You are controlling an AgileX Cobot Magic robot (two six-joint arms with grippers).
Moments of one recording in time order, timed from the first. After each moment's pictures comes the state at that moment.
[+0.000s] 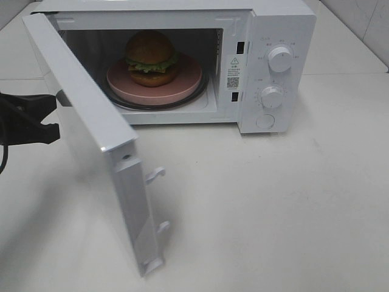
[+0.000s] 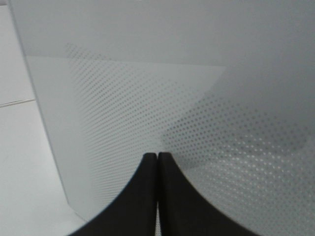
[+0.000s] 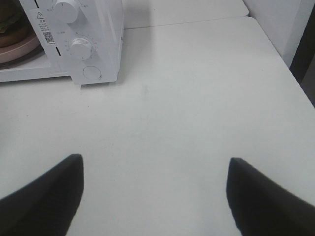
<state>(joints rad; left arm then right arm) -0.19 1.62 -0.43 0.37 -0.84 -0.21 0.11 0.00 -0.50 -0.15 1.00 0.23</state>
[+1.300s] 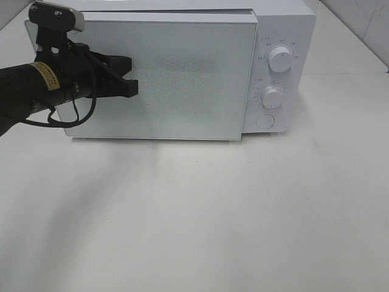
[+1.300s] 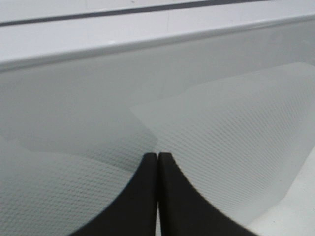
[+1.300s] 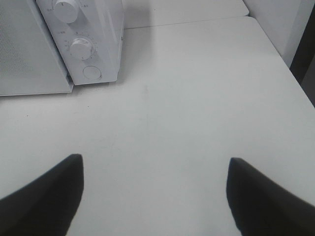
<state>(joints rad) -0.39 1.83 -0.83 0.34 -0.70 -0.26 0.11 0.00 -0.50 -0.15 1.00 0.23</state>
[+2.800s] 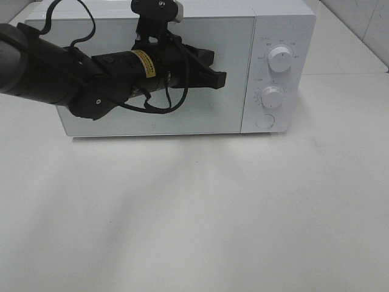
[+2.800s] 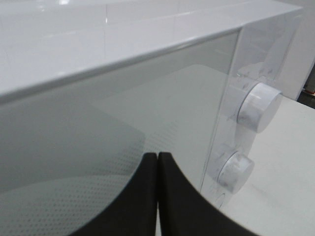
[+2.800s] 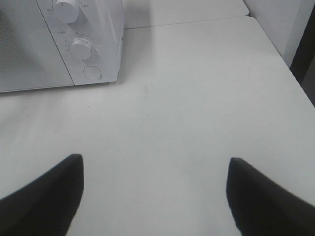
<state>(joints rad) -0.65 2.02 -1.19 0.27 -0.55 -0.28 0.11 0.00 -0.50 -0.15 1.00 0.23</state>
